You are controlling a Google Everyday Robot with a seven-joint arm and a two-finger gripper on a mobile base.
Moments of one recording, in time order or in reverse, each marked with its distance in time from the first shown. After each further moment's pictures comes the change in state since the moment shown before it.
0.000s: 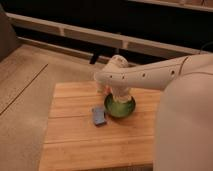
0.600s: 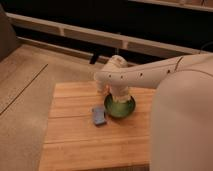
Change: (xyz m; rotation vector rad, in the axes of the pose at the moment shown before) arm -0.003 0.004 0.005 -0.001 0.007 -0.016
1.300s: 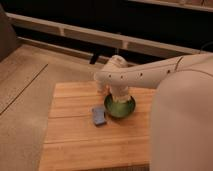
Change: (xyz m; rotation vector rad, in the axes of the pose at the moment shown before) arm 0.000 -0.001 0.000 0.001 0.000 0.001
